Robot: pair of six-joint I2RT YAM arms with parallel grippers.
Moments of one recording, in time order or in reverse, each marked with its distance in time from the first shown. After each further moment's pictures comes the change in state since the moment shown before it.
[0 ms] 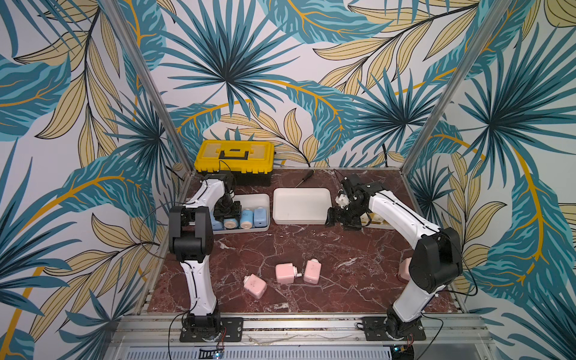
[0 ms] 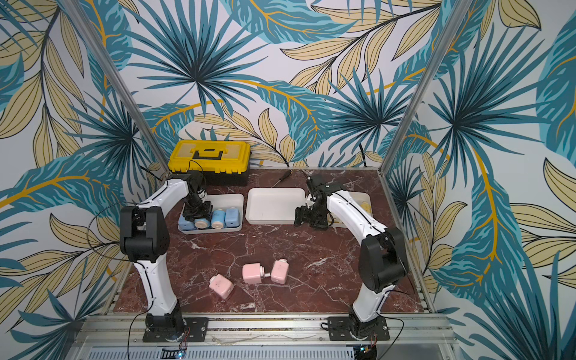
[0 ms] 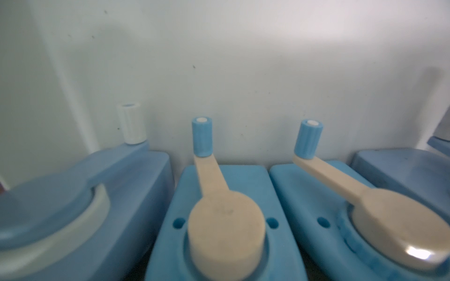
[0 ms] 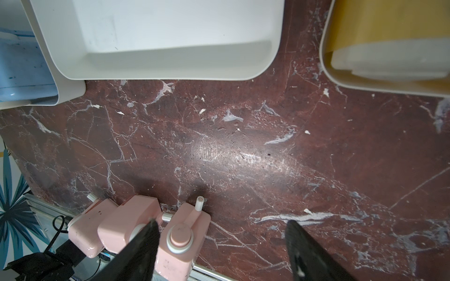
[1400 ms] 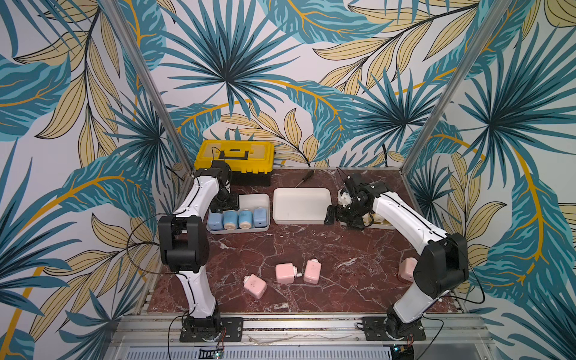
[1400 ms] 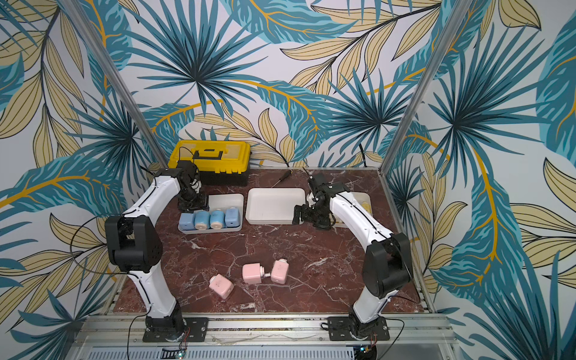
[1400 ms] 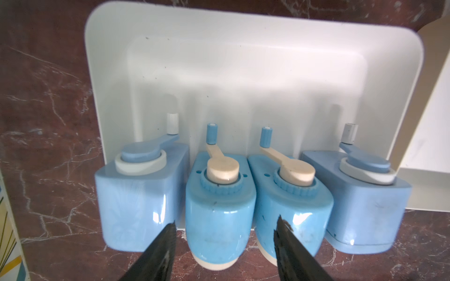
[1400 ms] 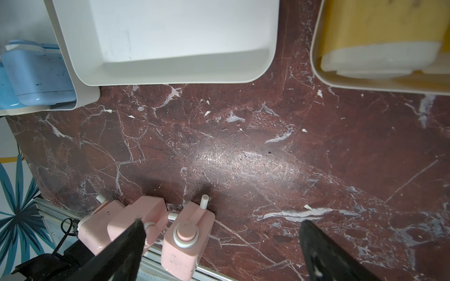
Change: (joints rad) left arm 0.002 -0.166 0.031 0.000 -0.001 -0.072; right arm 0.001 -0.083 -0.022 0.010 0.016 0.040
